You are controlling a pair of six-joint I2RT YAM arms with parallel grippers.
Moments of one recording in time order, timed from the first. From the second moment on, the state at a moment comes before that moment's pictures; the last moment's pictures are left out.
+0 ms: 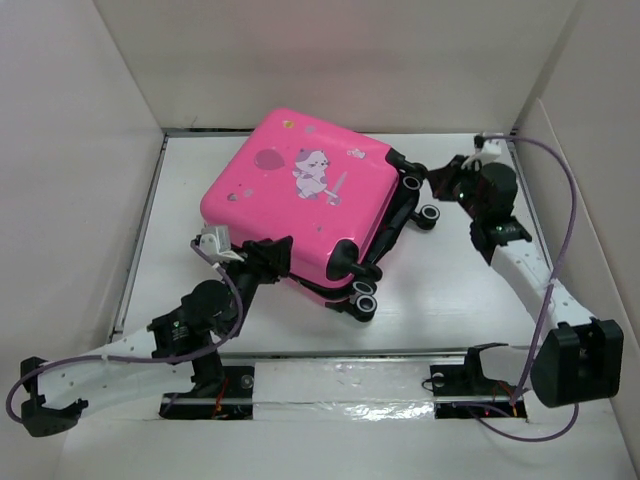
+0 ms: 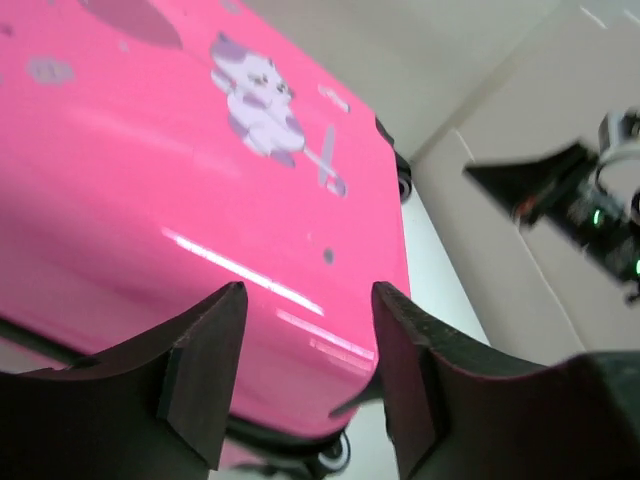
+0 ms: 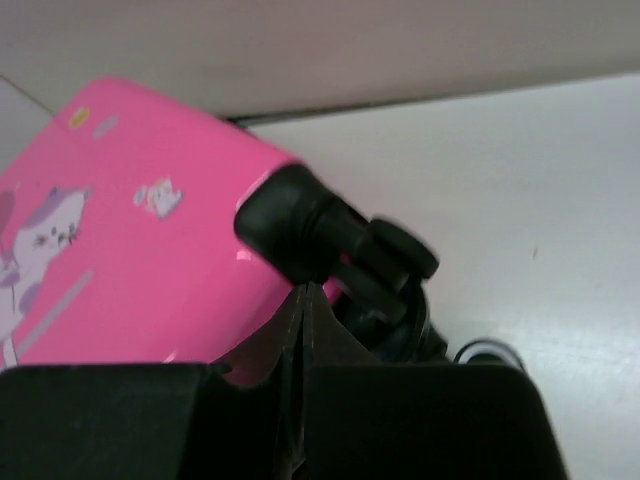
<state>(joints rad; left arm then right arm) -1.21 0.53 0.57 -0.02 -0.89 -0.60 0.12 1.23 0.96 0.15 -0.21 0.38</state>
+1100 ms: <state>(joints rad) 0.19 1.93 1.56 -0.25 0.22 -0.64 0.23 1.22 0.61 0.19 0.01 0.43</state>
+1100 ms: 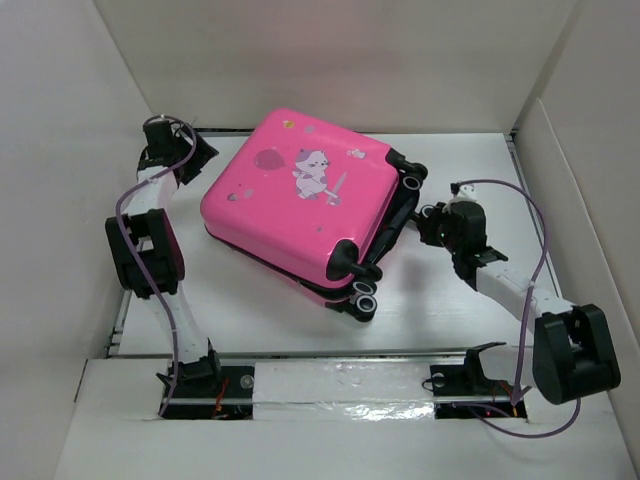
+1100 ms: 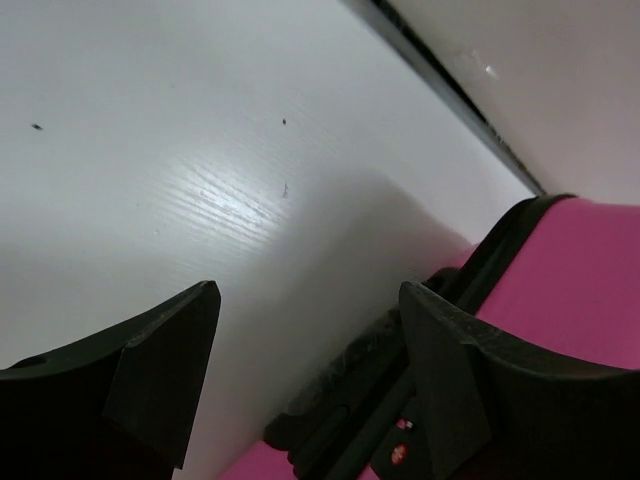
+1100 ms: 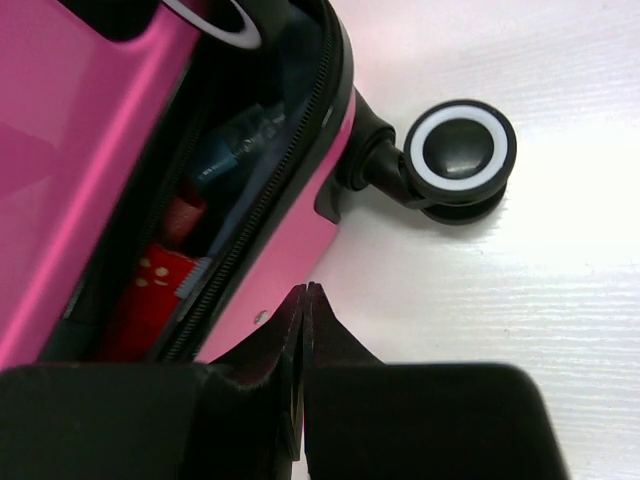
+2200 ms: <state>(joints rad) -0.16 1.14 0.40 0.57 -0.22 -0.98 0.22 2.09 1.61 -0.23 -0.10 0.09</state>
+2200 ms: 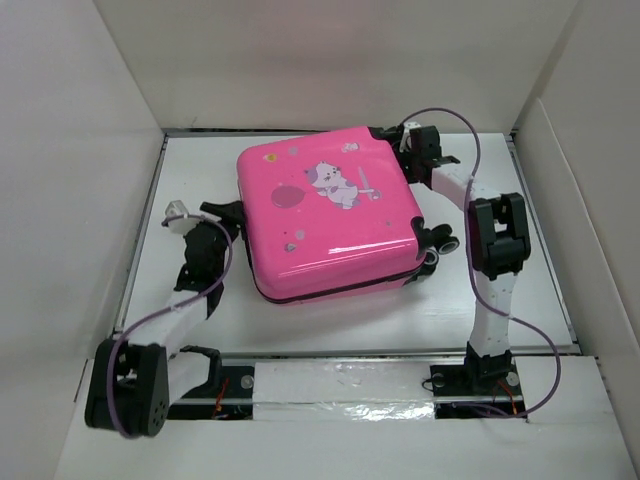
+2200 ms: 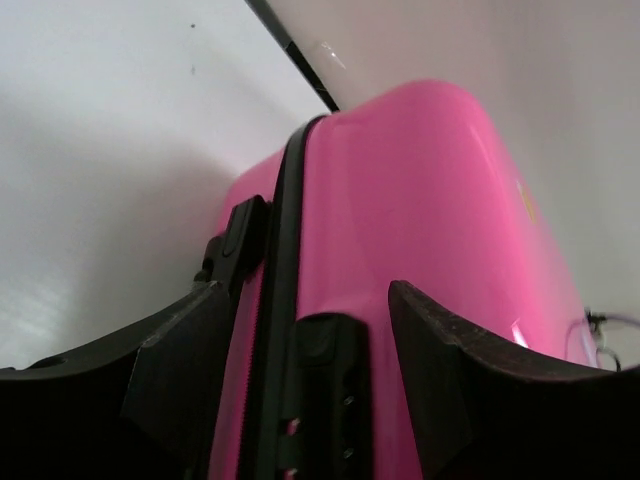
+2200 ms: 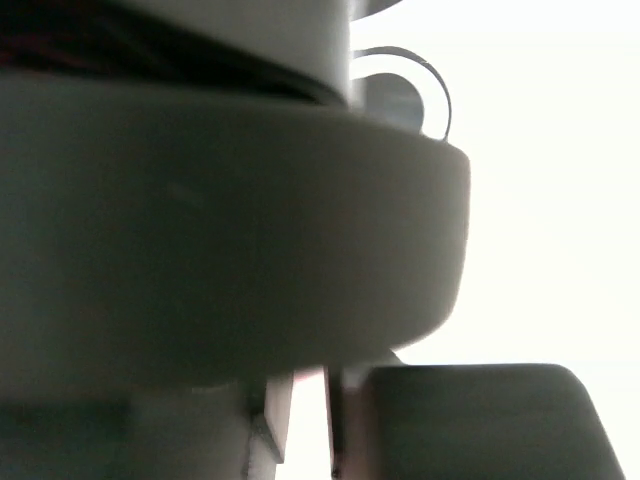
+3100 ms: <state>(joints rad) -0.44 0.90 0.33 0.37 -0.30 -0.88 0.15 1.09 1.04 0.04 -0.31 0.31</state>
